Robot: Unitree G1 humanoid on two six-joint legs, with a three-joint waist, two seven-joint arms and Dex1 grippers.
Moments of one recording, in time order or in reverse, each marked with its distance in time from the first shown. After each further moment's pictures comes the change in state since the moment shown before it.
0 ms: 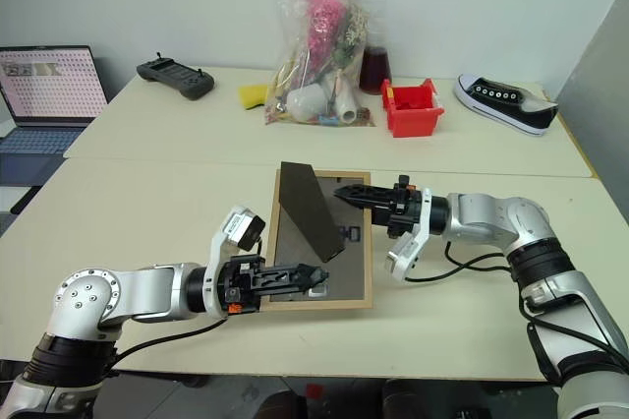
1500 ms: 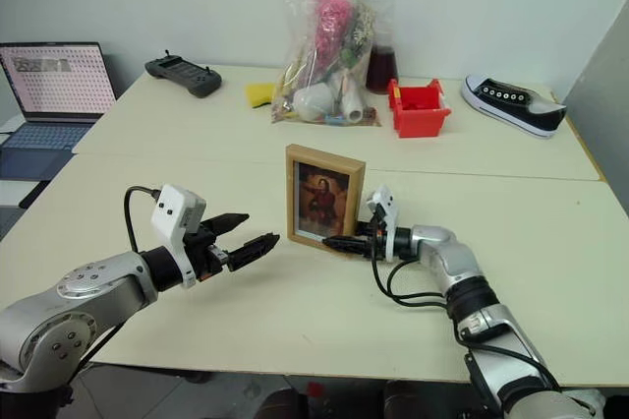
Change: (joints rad) left arm 0.182 0.080 0.160 -0.315 1.085 -0.439 -0.150; right arm 0.172 0.367 -0.092 0.040 1.331 1.572 1.154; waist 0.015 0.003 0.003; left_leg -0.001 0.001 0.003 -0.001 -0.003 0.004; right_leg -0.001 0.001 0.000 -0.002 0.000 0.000
